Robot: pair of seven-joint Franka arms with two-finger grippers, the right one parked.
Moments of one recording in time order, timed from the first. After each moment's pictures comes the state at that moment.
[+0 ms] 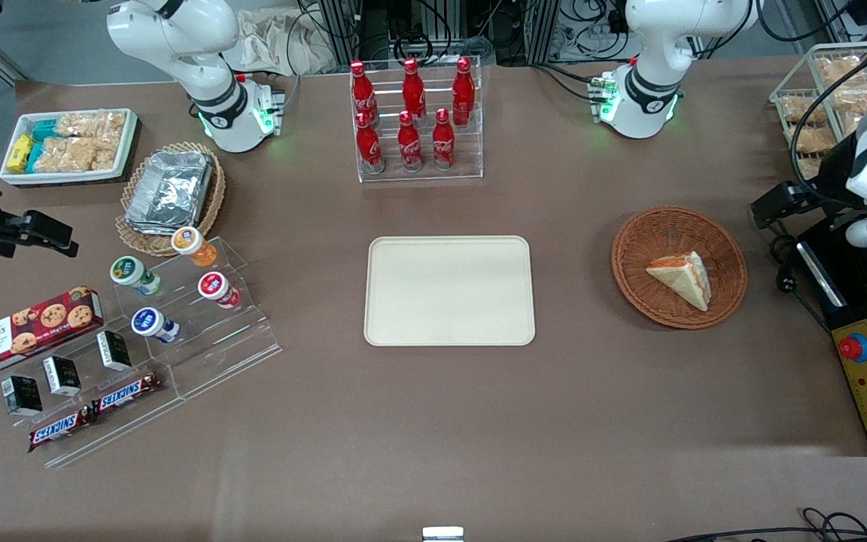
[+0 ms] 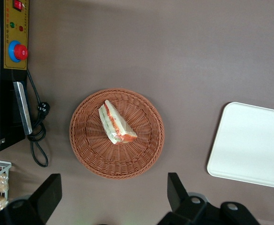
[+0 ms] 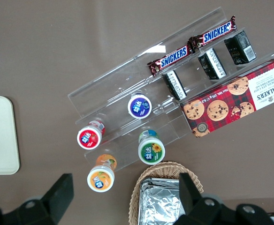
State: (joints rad) arm -0.07 -0.01 0.00 -1.59 0.01 1.54 -0.25
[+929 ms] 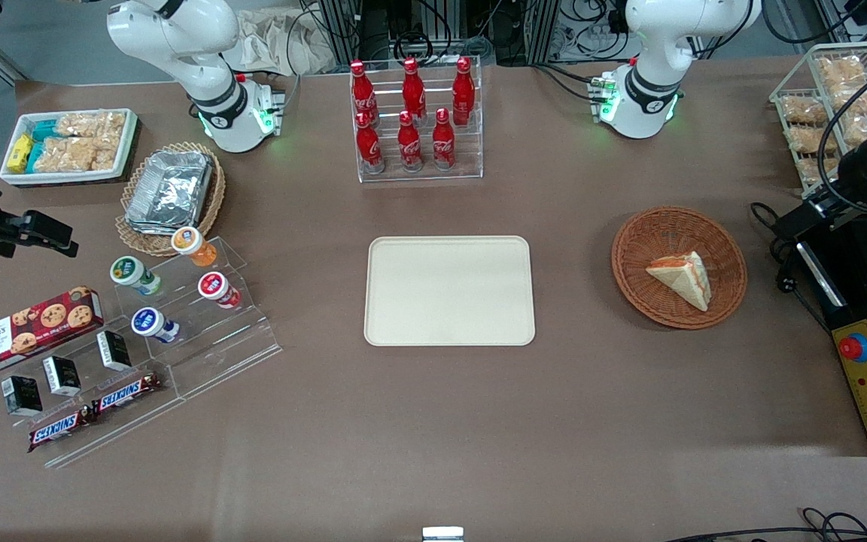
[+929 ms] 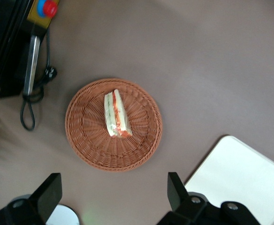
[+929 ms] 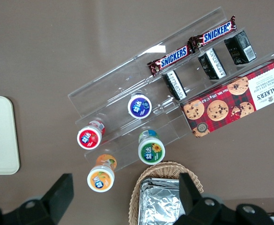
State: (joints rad) arm -0.03 0.00 0.02 -1.61 -0.01 1.54 -0.60
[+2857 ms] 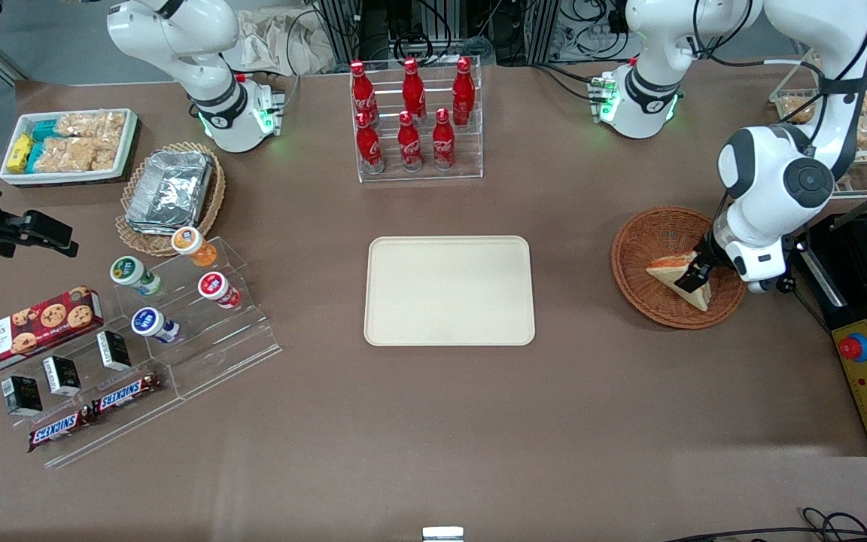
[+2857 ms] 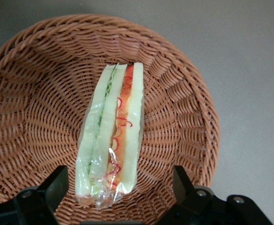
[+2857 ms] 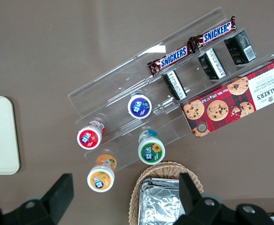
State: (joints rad) arm -0.03 0.06 0.03 -2.44 -0.02 2.48 -0.96
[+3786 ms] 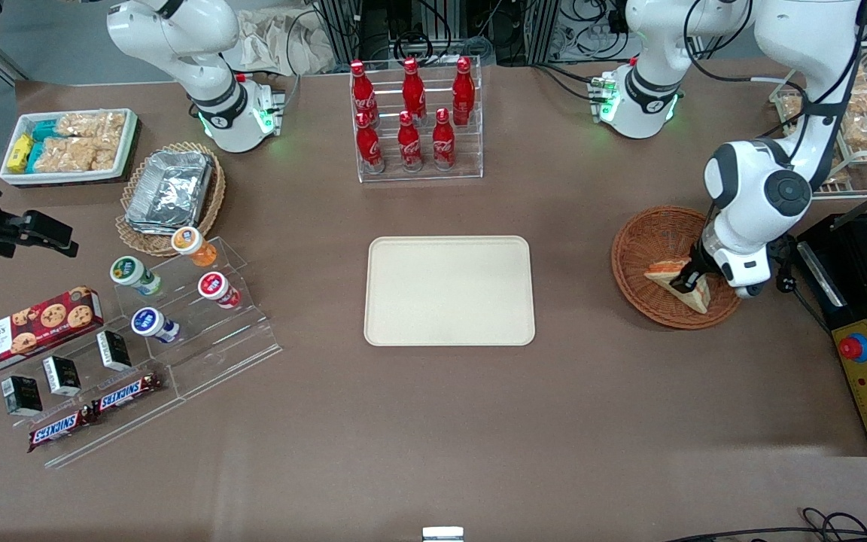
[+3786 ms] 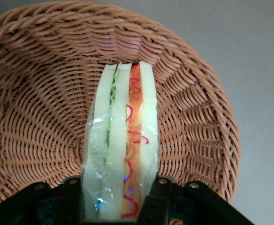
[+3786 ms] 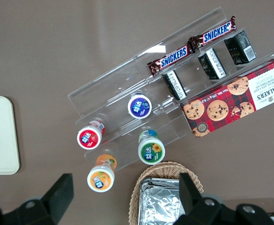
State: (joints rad) arm -0.03 0.15 0.04 -2.47 -0.04 2.64 -0.94
